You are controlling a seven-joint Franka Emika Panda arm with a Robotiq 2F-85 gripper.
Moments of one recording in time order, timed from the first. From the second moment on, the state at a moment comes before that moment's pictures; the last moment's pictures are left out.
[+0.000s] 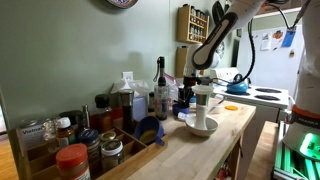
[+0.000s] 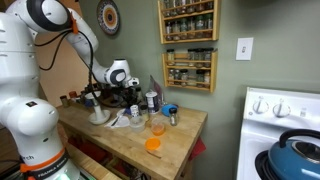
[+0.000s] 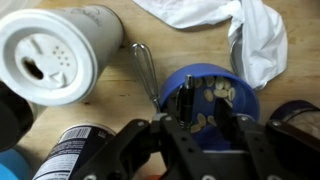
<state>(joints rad) 0.08 0.16 0.07 -2.43 0.06 2.73 0.07</state>
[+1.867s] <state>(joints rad) 0.00 -0.46 0.16 -2.77 -0.13 2.45 0.10</state>
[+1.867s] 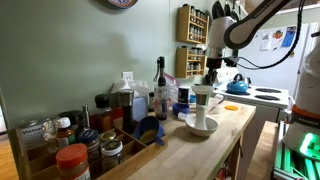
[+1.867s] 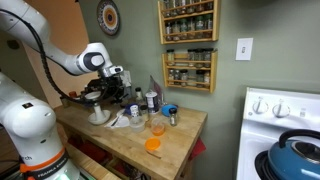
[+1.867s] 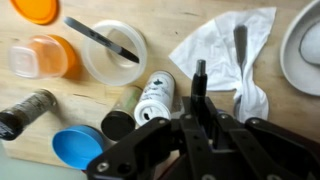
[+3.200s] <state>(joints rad) 0.02 -0.41 0.01 -2.63 -0.17 1.92 -0.24</state>
